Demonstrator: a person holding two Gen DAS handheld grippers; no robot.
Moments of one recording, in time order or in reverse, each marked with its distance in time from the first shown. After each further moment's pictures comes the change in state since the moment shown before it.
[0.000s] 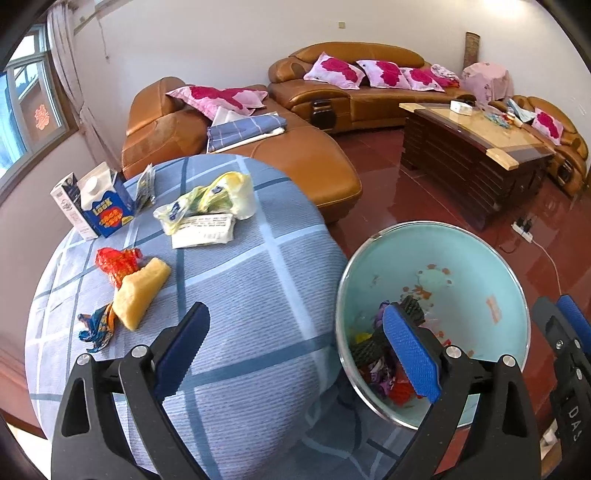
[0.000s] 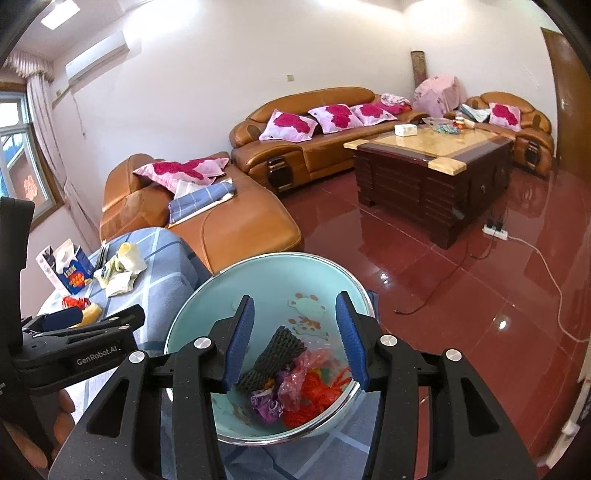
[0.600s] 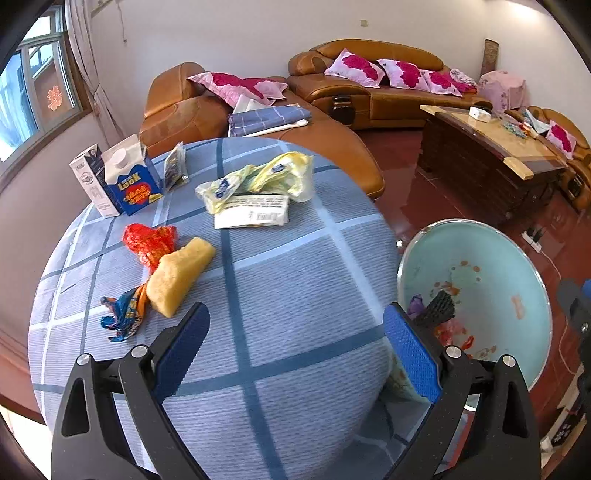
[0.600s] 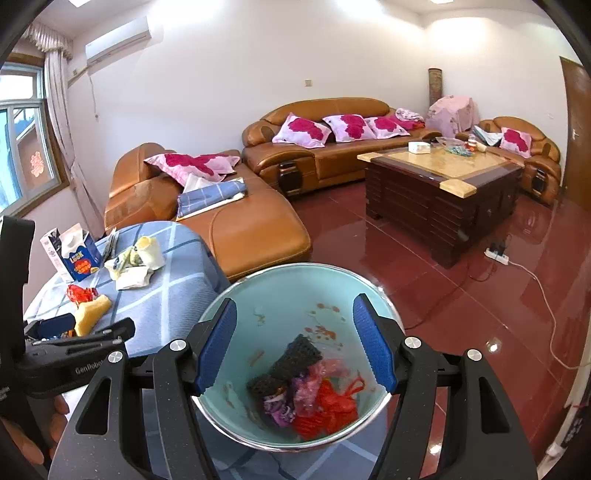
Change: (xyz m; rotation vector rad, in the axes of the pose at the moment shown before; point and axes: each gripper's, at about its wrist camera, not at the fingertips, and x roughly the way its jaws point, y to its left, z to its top) left arm 0.005 0.054 -0.012 -0.058 0.024 0.025; right arm -0.003 0.040 0.007 -0.092 -0.015 -0.001
